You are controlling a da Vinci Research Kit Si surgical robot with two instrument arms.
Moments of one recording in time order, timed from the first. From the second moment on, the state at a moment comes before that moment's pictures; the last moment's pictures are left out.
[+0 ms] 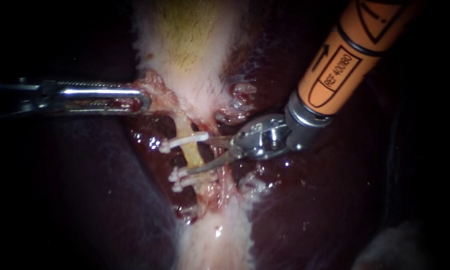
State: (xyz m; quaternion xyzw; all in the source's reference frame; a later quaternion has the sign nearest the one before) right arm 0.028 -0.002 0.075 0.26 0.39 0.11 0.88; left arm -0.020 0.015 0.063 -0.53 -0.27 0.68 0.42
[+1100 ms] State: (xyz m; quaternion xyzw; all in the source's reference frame) right arm 0.033 -0.004 0.068 0.37 0.51 0.13 0.77; left arm -0.020 0.016 0.063 -0.53 -0.27 0.68 0.42
